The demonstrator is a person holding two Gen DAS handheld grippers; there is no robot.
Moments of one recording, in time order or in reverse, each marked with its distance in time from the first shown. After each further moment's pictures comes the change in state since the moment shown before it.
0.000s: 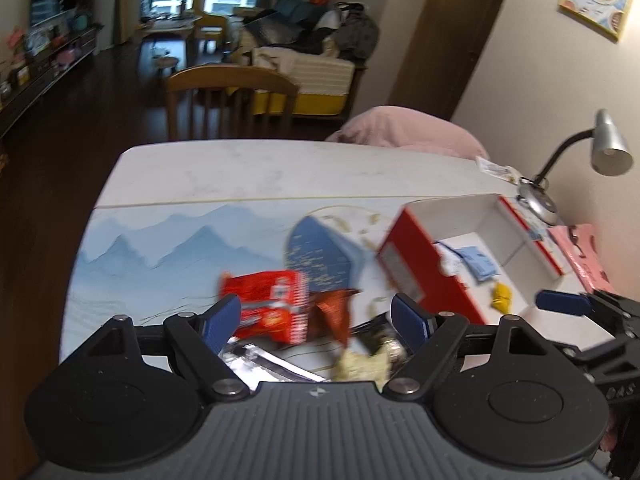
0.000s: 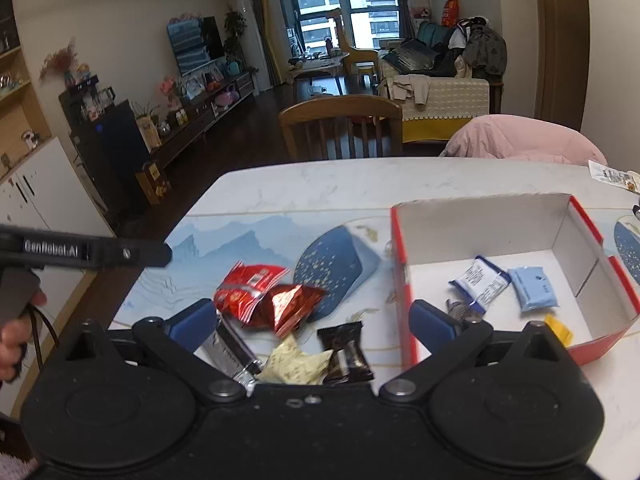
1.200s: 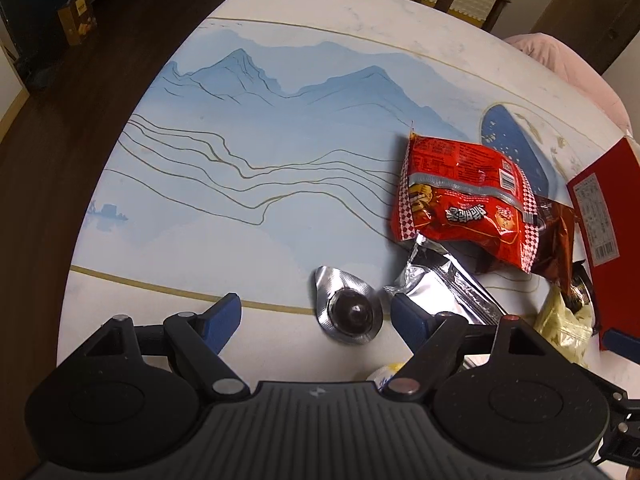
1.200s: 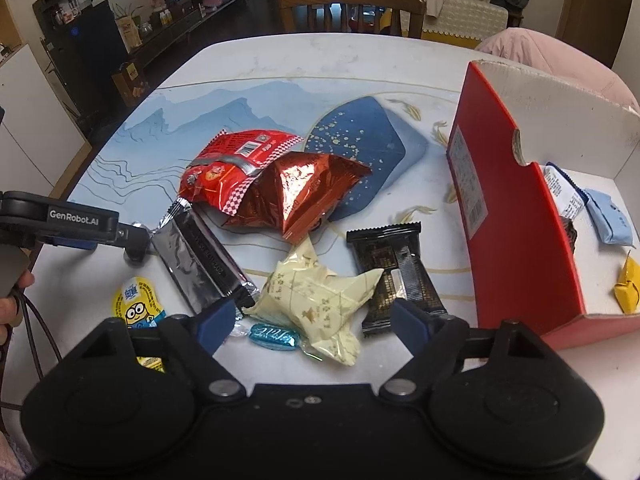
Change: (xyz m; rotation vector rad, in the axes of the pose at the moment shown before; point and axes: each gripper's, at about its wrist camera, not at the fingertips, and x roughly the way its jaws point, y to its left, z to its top) left arm 0.128 0.109 -0.072 -0.258 0.291 0.243; right arm 0.128 0.031 -0.049 -0.048 0.295 -0.075
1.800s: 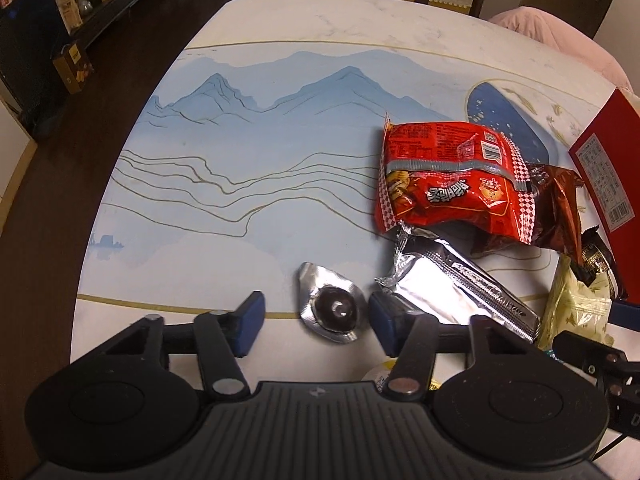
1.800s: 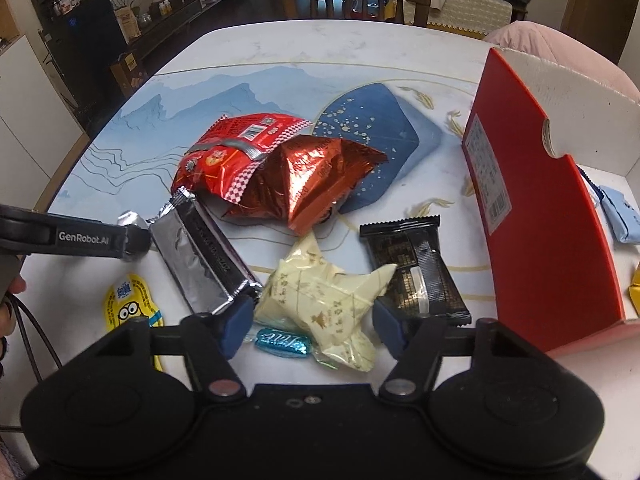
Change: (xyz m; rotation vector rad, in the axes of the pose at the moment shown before) left arm -0.001 -0.026 -0.011 0.131 -0.052 0.083; right arm 0.016 0.007 -0.001 -0.005 0.022 -0.009
